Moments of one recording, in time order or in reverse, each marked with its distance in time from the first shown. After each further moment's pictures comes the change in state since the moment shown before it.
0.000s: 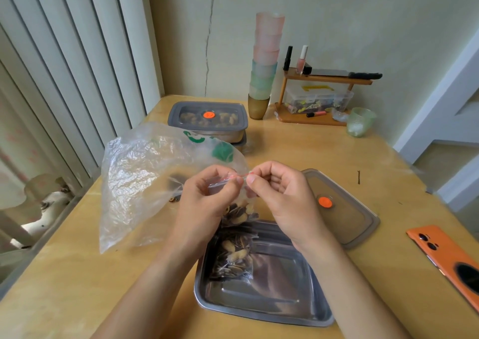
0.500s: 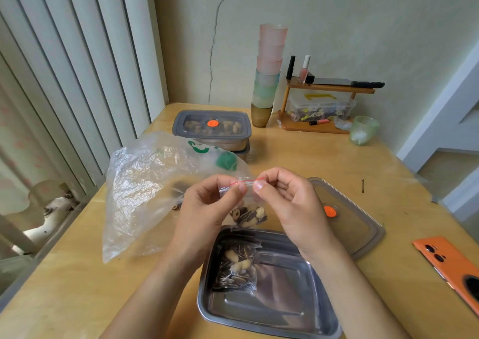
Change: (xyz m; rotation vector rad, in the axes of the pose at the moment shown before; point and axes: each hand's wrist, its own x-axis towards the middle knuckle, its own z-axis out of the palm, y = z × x) left_hand 0.002 0.002 -0.007 -0.026 0.029 -0.068; right_hand 0.002 -0.003 -0.006 0.027 -0.018 0.009
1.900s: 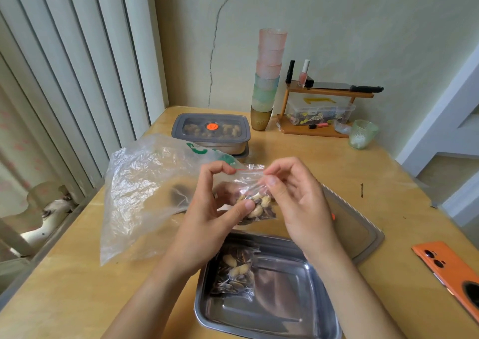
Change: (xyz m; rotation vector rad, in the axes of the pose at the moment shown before) left_hand 0.000 -0.006 -0.005 0.055 -0.174 0.053; right_hand 0.002 -0.001 -0.011 -0.145 0.072 -0.177
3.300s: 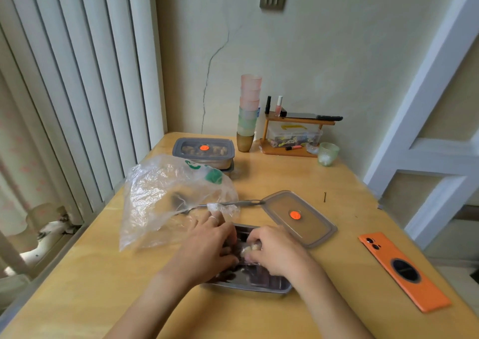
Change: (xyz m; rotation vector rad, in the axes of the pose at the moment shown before) left_hand -0.053 0.008 0.015 1.385 -0.298 0.065; right_hand -0.065 -0.028 -0.016 -0.899 -0.484 0.477
